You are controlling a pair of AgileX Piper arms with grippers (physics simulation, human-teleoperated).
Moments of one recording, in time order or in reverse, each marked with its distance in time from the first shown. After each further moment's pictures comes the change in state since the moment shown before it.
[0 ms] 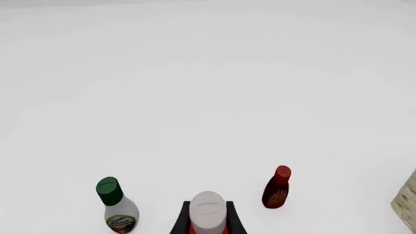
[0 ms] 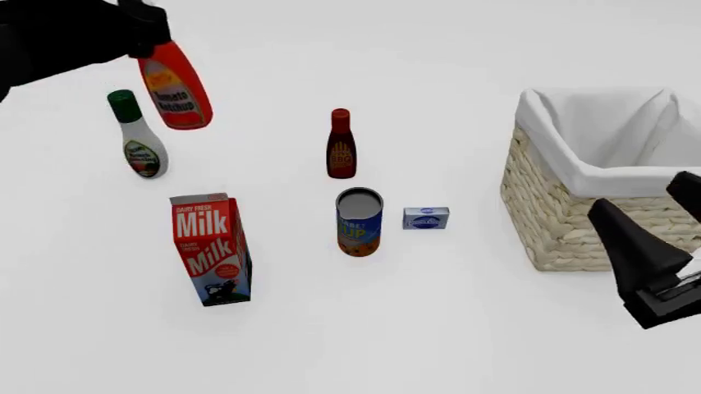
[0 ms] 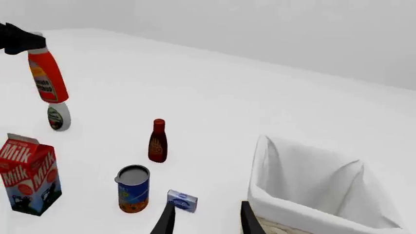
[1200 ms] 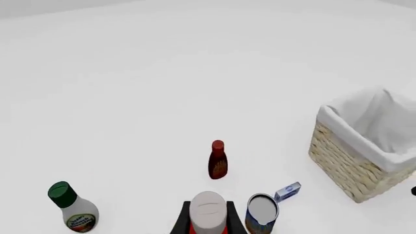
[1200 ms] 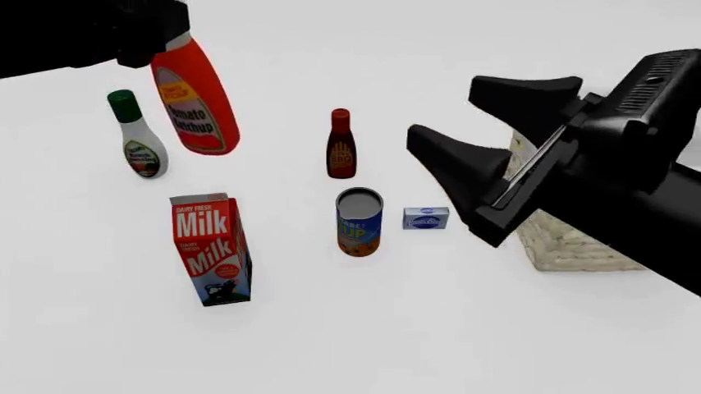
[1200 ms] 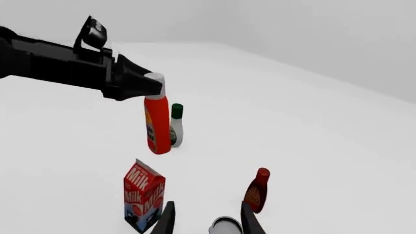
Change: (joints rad) left arm -0.241 -0.261 0.023 0.262 0.032; right arm 0.480 0.554 -0.374 -0.153 -0.012
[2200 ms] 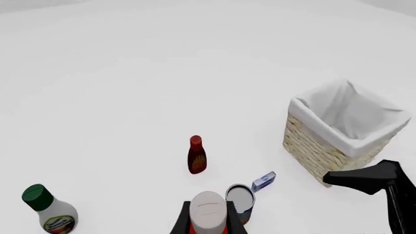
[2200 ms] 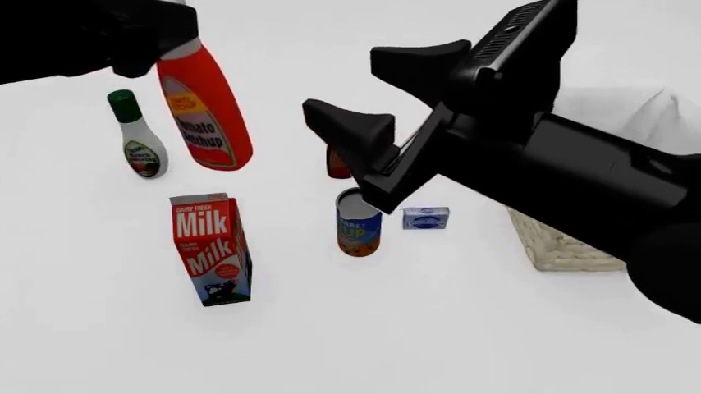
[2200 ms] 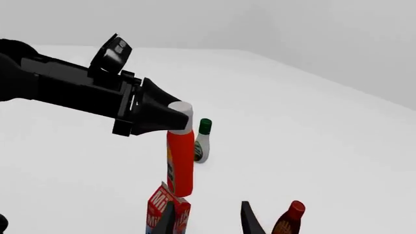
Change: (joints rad) left arm -0.090 -0.058 0.000 0.068 -0.023; right arm 0.124 0.244 -0.198 -0.045 -0.018
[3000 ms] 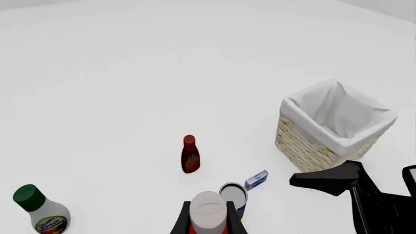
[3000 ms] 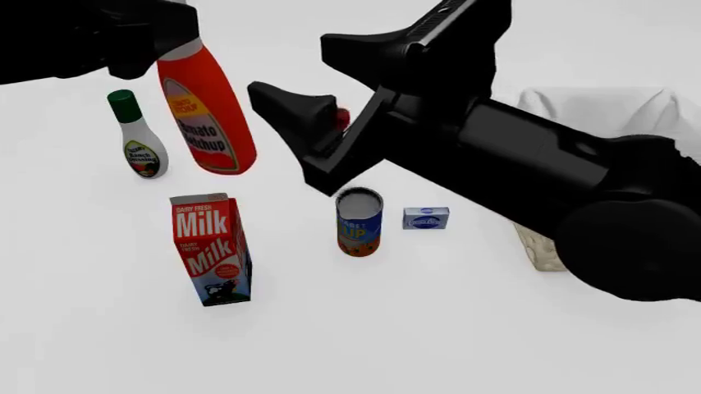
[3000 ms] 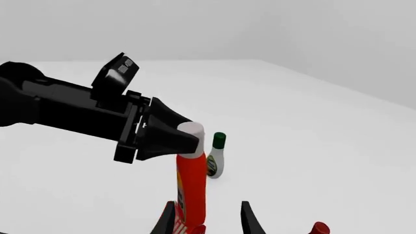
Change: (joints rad) left arm -0.025 -0.019 -0.001 0.017 -0.018; right arm 0.048 0.122 -0.094 -0.063 0.039
